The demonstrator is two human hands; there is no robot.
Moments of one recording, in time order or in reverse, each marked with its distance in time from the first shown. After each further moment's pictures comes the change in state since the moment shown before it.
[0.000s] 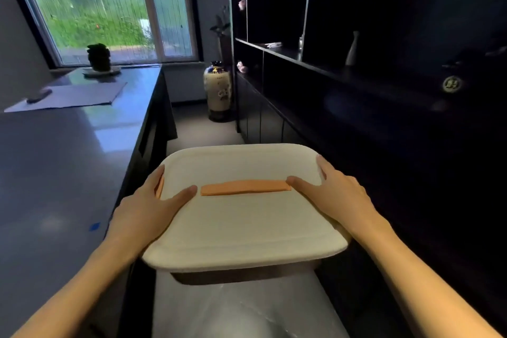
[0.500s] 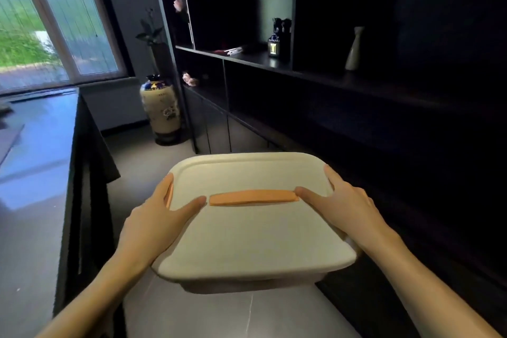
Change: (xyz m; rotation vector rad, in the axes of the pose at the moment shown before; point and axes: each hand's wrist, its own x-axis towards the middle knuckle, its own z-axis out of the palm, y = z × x) left_hand 0.384 -0.029 0.111 -0.022 -0.173 0.250; right_hand 0.267 -0.067 0.123 0.034 0.146 0.285
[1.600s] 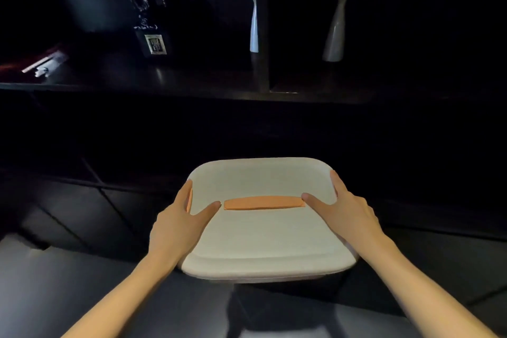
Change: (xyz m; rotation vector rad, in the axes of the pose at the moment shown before) left_hand 0.533 0.085 0.271 -0.178 -0.594 0.538; right_hand 0.361 -0.019 0.147 -0.041 0.306 0.842
